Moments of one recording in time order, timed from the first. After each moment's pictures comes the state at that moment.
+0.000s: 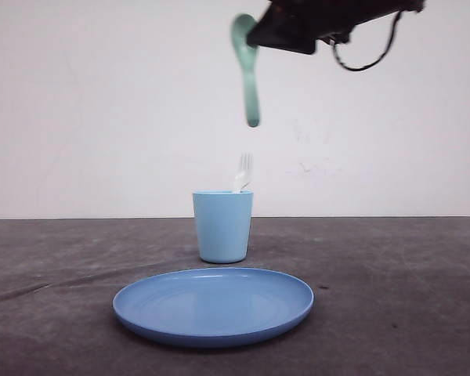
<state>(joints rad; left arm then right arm) -0.12 0.71 0.83 -0.60 0.00 -0.05 0.49 1.56 1.01 0.63 -0.34 0.04</state>
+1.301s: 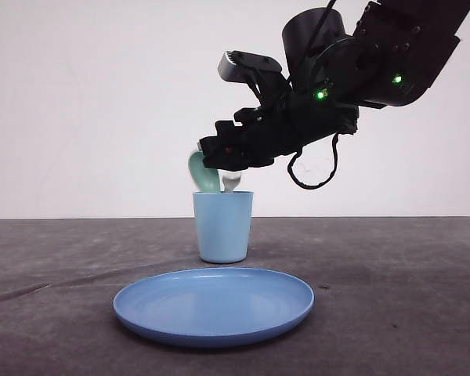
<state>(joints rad) -0.12 0.71 0.83 -0.62 0.00 -0.05 0.57 1.90 1.04 0.66 -0.25 -0.16</state>
